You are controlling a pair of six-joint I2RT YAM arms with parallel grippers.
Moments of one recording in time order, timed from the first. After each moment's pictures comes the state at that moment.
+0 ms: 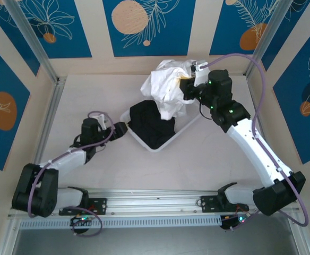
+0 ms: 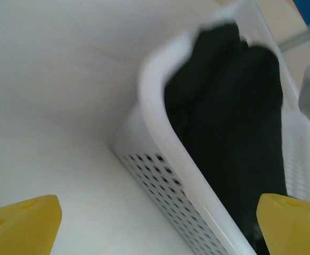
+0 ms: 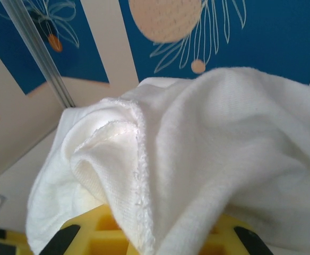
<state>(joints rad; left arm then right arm) -0.27 1.29 0.47 0.29 0.41 -0.70 0.42 1.25 1.34 -0.33 -0.11 0.13</state>
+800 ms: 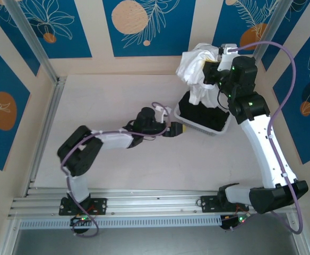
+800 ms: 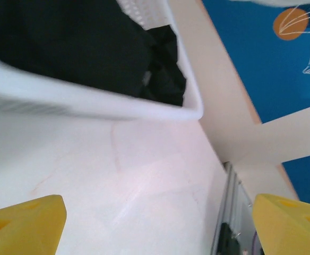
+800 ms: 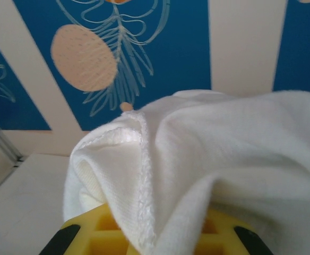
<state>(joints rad) -0.76 1.82 1.02 0.45 0.53 -0.74 0.26 1.27 1.54 -0.46 -0.06 0.18</state>
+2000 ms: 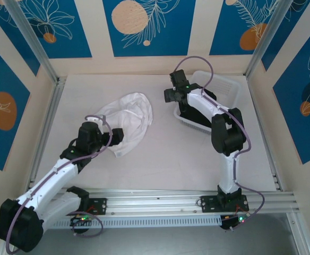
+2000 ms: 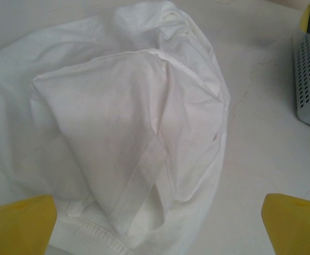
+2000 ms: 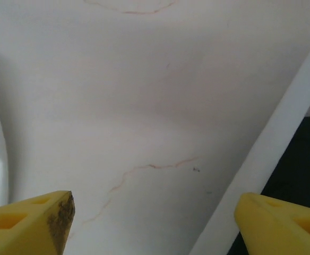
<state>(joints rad) -0.39 0.93 0.56 -0.22 0.00 -0.41 0.40 2.07 1.72 -0.55 0.20 0.19</state>
